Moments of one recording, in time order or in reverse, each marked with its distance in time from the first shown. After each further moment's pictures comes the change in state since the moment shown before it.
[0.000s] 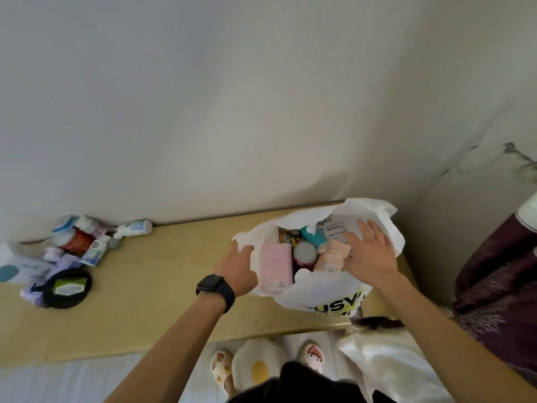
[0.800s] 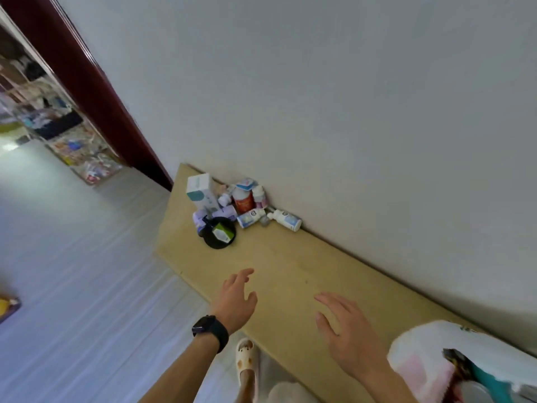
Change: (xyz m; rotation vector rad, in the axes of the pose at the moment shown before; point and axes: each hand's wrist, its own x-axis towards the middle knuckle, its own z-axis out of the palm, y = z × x) left_hand -0.084 -0.291 0.017 -0.675 0.426 -0.546; right_hand -0.028 -0.339 0.039 0.404 -0.153 -0.814
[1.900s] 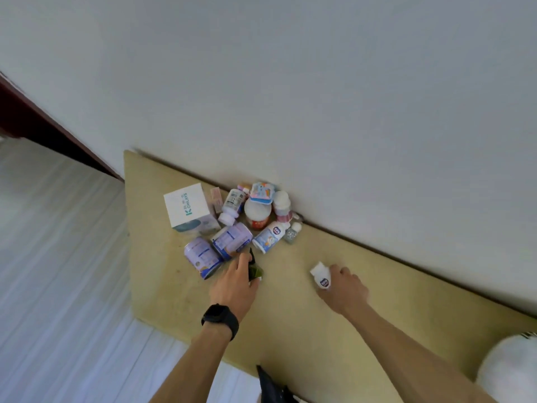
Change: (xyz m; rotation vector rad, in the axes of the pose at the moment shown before) left_hand 0.279 -0.124 -0.051 0.168 -0.064 0.236; right_hand 0.278 0.001 0.178 -0.448 -0.390 0.742
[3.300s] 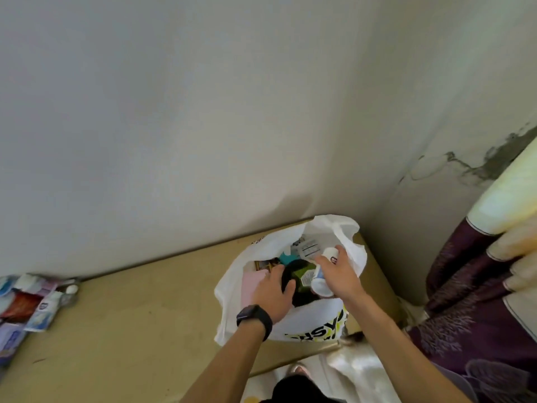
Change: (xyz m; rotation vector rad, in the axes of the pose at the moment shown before) left_hand -0.285 0.521 0.270 0.041 -0.520 0.431; right_hand -0.255 0.556 0.009 1.551 0.423 0.347
